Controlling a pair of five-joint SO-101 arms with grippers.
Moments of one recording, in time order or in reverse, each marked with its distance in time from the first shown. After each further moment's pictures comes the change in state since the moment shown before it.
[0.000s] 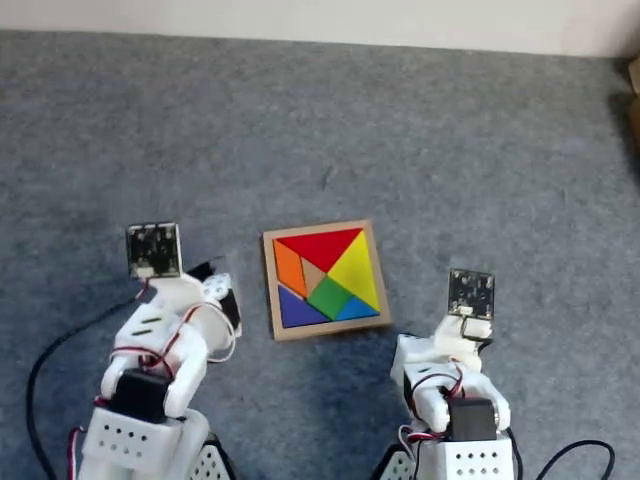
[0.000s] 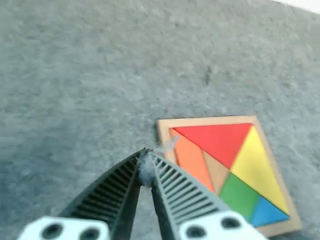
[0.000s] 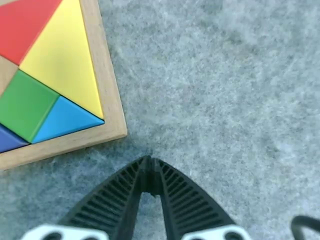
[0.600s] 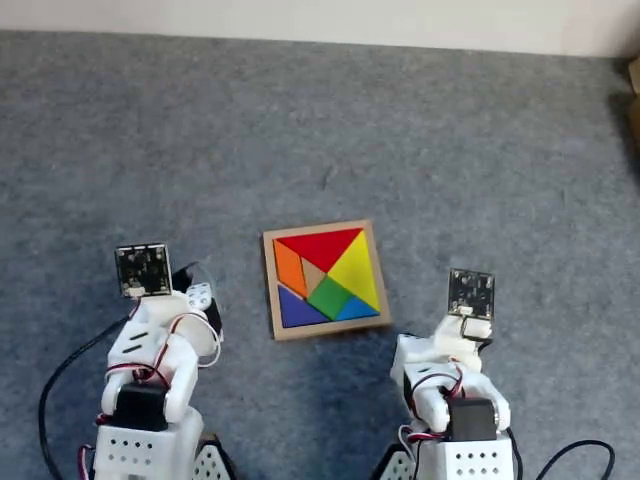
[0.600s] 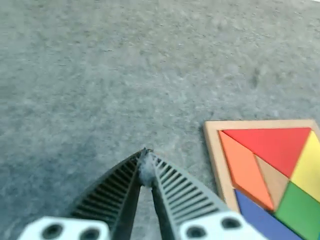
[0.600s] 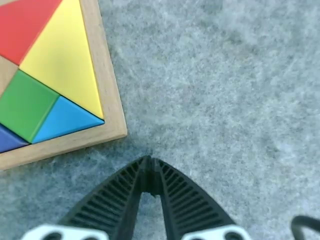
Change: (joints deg) left arm -8.3 -13.0 12.3 1.6 -5.9; right arm 0.0 0.0 0.0 0.0 0.0
